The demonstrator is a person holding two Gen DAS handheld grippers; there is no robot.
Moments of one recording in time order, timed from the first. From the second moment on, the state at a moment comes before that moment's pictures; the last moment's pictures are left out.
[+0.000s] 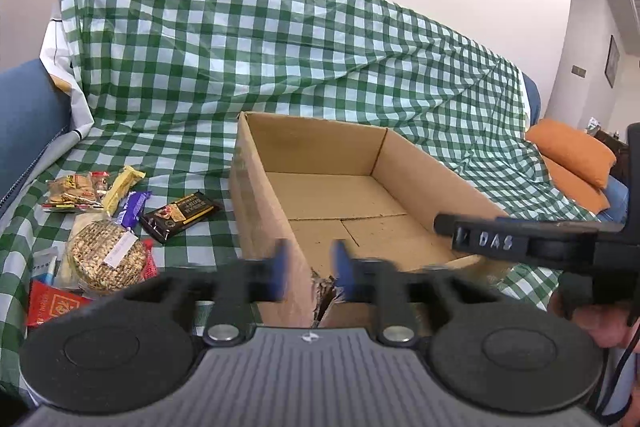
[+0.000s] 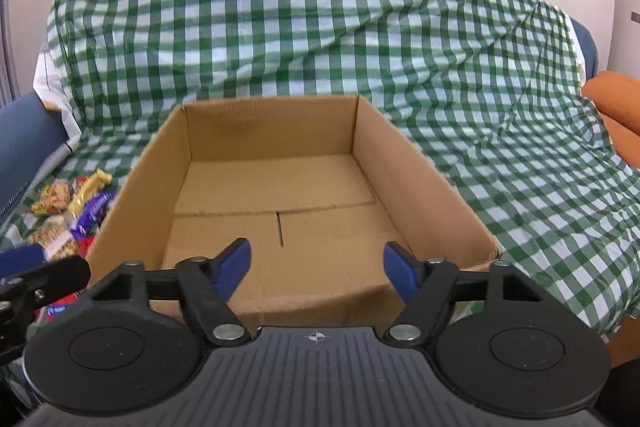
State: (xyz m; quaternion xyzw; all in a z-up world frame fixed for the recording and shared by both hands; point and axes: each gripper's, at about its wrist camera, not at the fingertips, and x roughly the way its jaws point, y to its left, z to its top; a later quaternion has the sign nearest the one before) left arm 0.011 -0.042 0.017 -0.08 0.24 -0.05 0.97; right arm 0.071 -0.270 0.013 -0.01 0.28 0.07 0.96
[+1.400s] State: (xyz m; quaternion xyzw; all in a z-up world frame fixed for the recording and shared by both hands) left arm 0.096 0.159 -0.030 -0.16 0.38 0.04 0.91; right arm 0.098 -0.052 -0.085 -0.12 0.35 0.34 0.86
